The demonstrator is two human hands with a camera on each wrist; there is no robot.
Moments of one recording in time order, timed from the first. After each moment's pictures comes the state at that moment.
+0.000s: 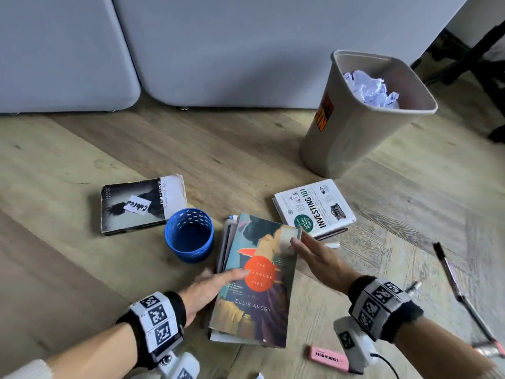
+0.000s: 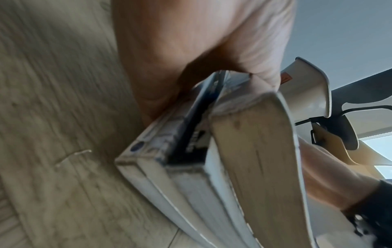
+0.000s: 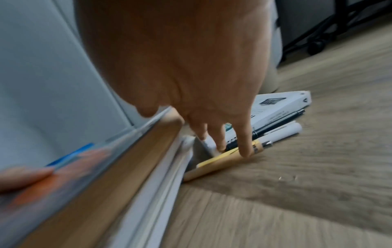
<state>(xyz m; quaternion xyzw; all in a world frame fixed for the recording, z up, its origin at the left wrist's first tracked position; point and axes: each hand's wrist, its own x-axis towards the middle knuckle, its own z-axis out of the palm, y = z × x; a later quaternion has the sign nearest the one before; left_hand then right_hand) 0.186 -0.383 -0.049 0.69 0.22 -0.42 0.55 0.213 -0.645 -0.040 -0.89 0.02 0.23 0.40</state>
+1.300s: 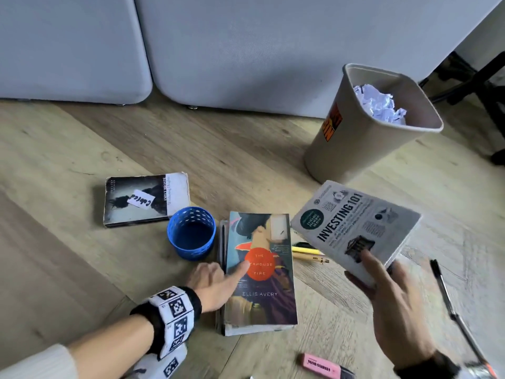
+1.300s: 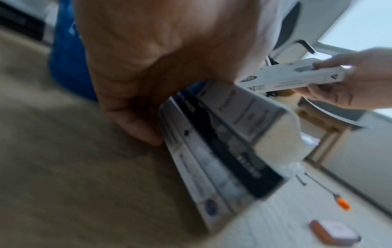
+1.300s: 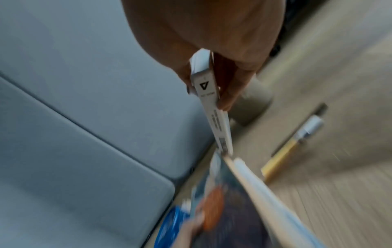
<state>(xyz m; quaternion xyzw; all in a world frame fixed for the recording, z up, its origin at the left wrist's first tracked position) 0.195 -0.403 -0.049 0.89 0.07 -0.34 0.28 0.152 -0.661 0.040 -0.72 0.21 -0.06 0.66</state>
